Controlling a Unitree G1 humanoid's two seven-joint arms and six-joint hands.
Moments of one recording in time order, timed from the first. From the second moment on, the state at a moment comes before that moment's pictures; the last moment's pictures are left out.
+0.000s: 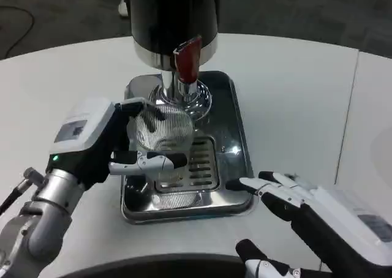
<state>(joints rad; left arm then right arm) -0.58 0.52 -0.14 0.60 0.59 -0.48 0.22 0.30 -0.35 0.06 -0.94 -0.61 0.09 0.49</state>
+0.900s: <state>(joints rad) -0.66 0.47 -0.20 0.70 0.60 -0.47 0.25 0.30 -0.35 0.05 -0.94 -0.60 0.09 0.49</state>
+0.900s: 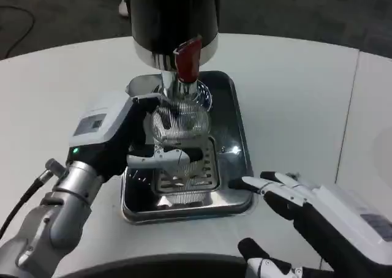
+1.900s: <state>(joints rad) -0.66 0.50 -0.21 0.74 0.49 -0.58 0.10 0.32 -0.33 0.03 -0.94 -0.58 0.08 0.43</state>
